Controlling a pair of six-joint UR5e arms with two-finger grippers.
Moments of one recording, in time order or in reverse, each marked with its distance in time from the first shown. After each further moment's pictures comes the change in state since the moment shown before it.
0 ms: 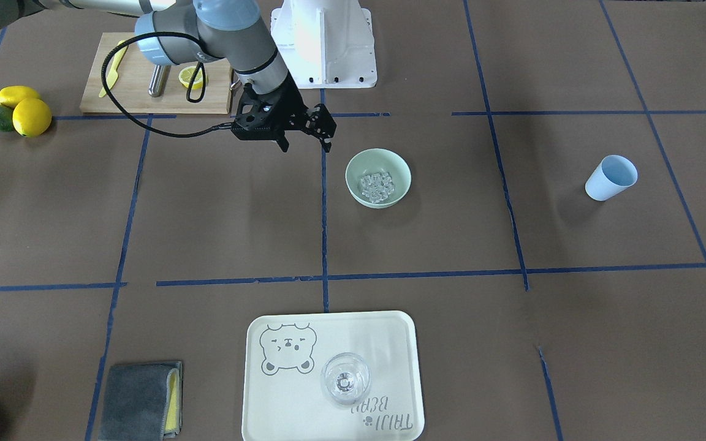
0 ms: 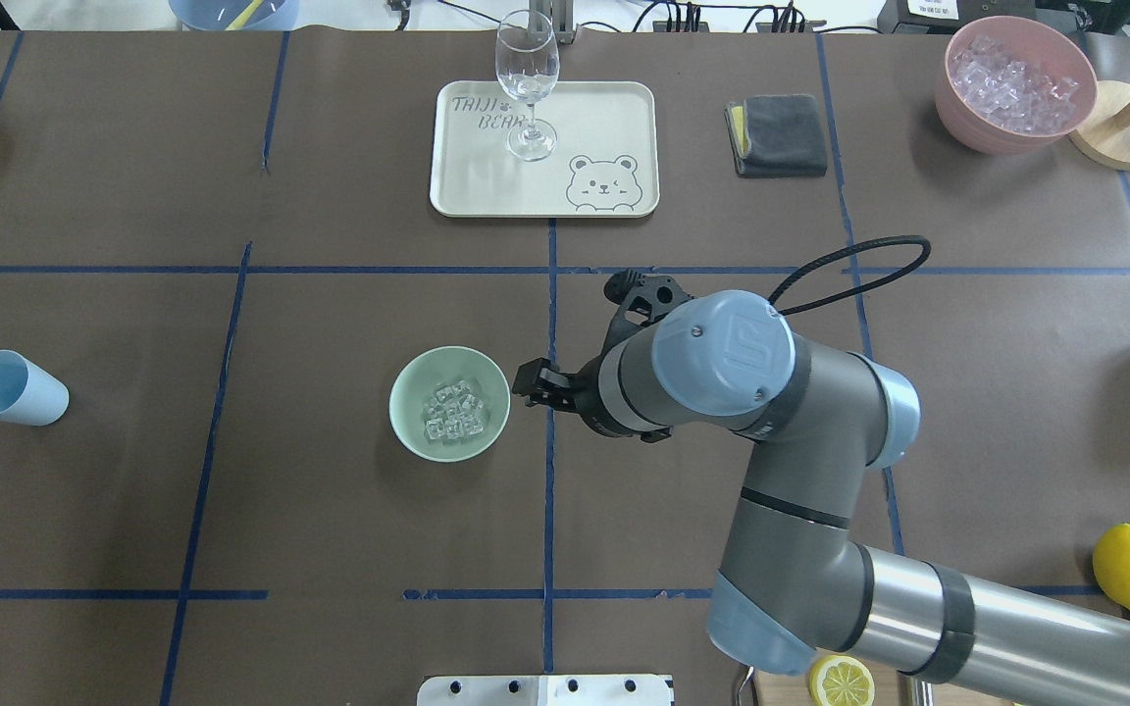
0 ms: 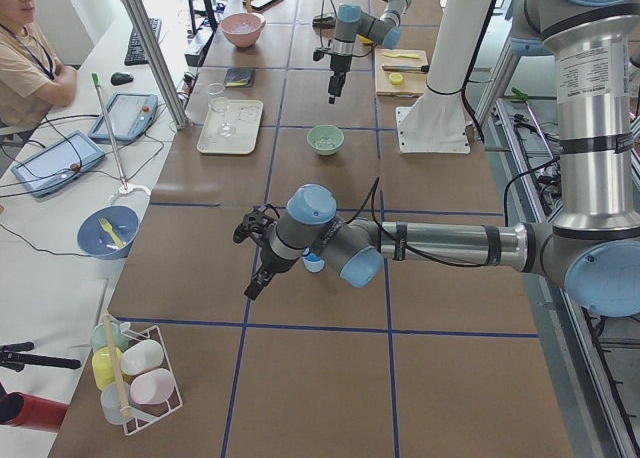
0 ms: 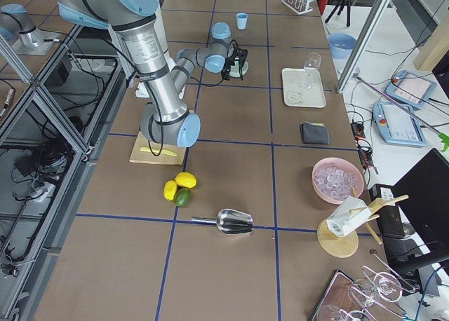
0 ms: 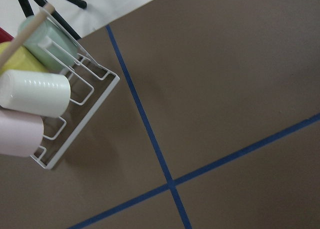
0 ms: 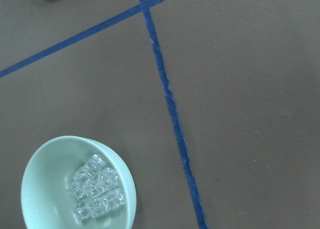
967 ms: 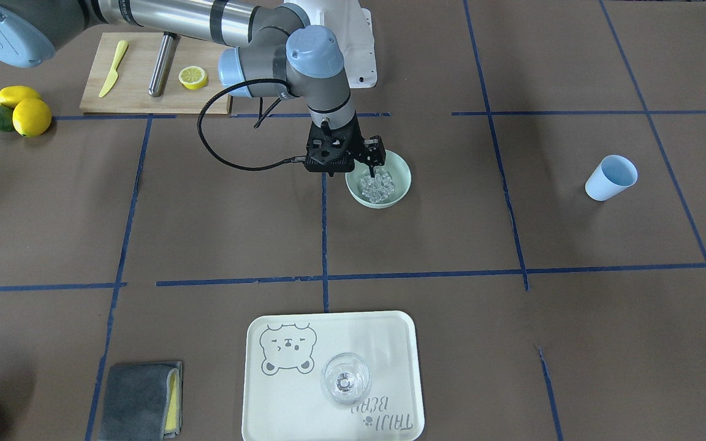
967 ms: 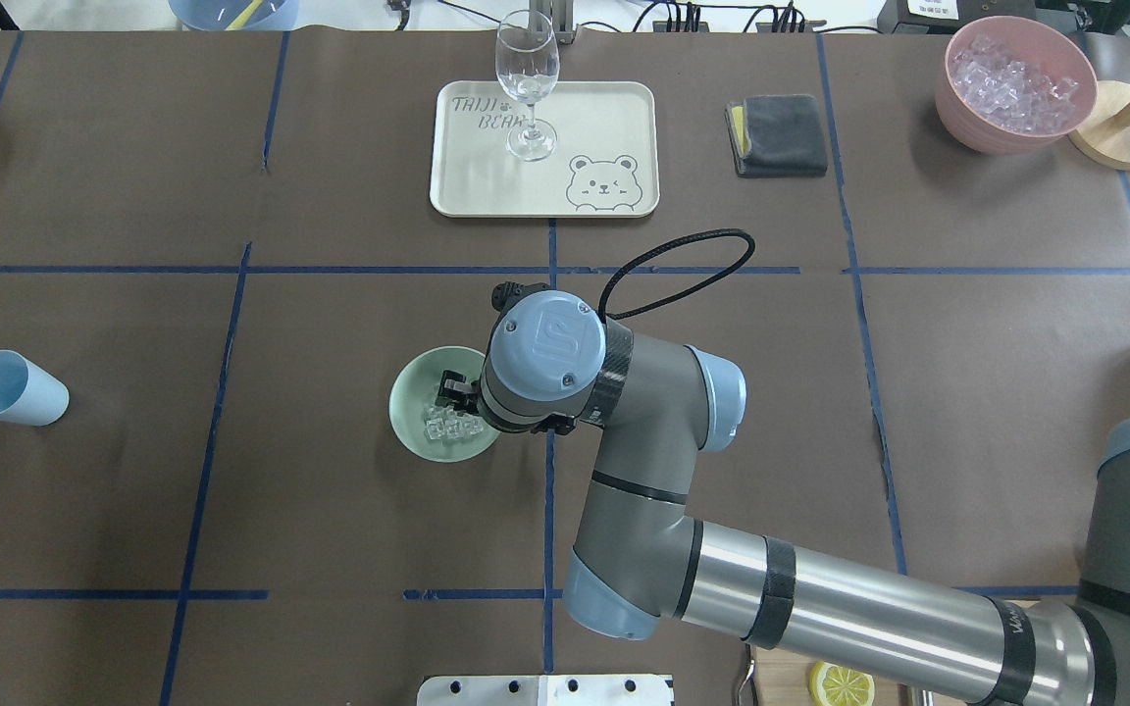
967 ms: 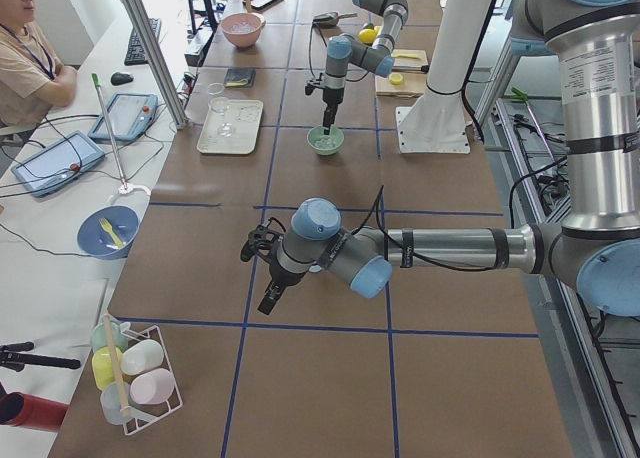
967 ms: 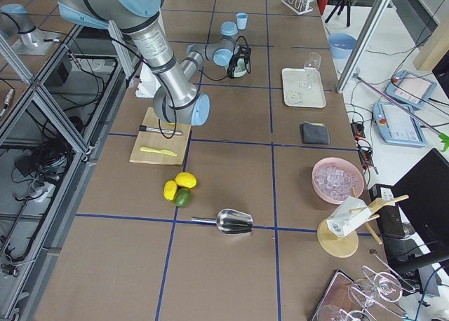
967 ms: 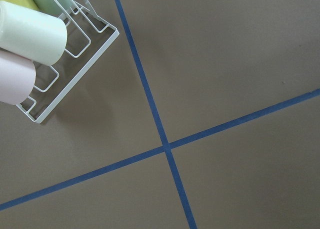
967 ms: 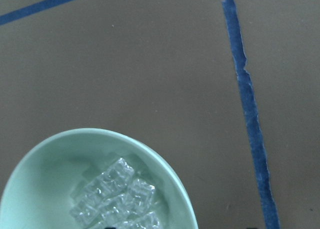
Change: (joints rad) left arm -0.009 0.027 0.016 -0.033 -0.010 -0.053; right arm -0.036 0.213 -0.313 -0.021 -0.008 -0.104
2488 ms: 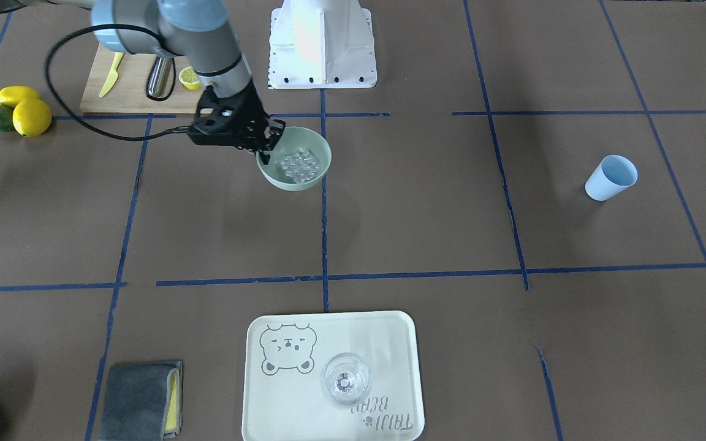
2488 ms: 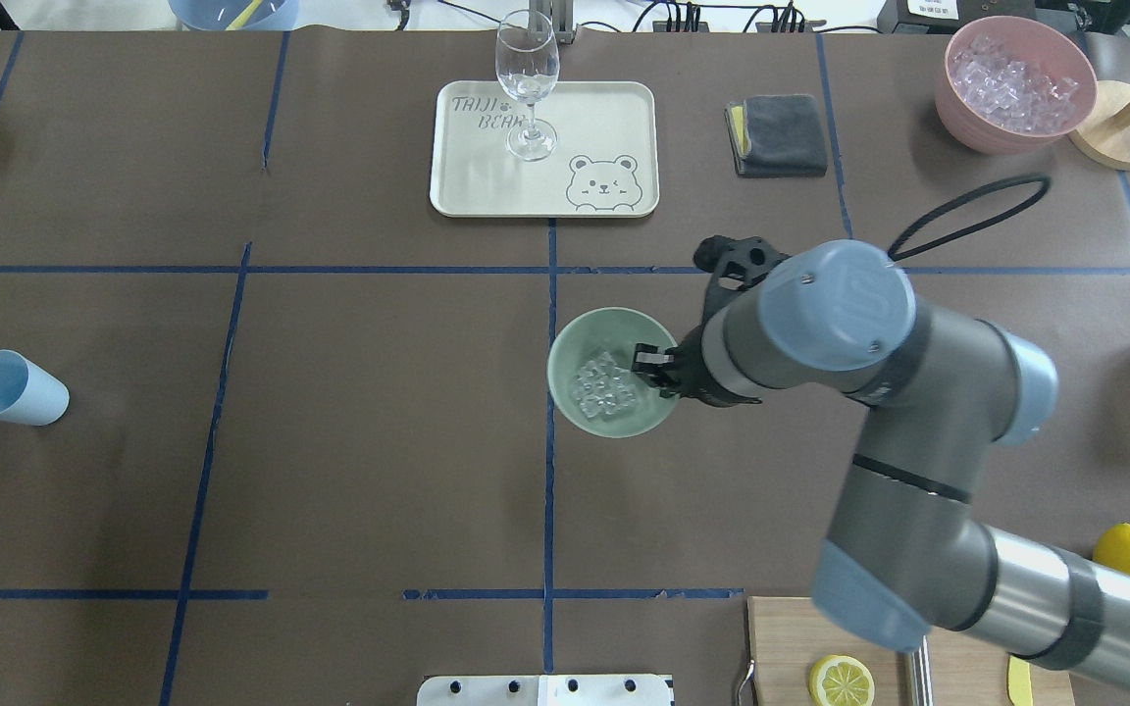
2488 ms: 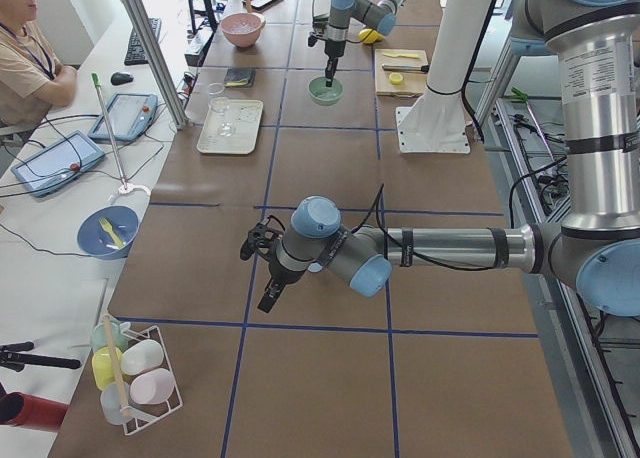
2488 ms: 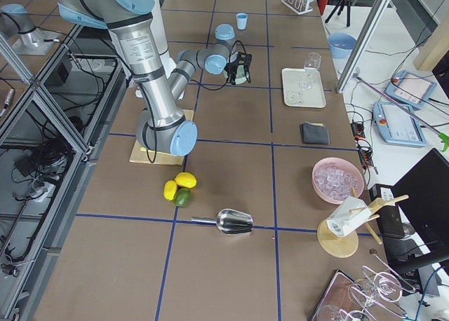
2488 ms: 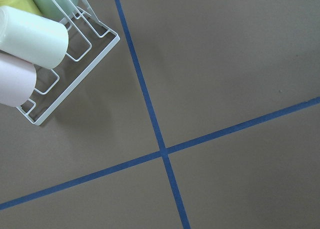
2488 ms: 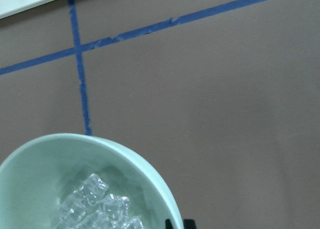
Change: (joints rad) left arm 0.001 -0.002 -0.001 -0.001 -0.006 -0.014; right arm 0.159 -0.448 0.531 -0.113 0.082 -0.085
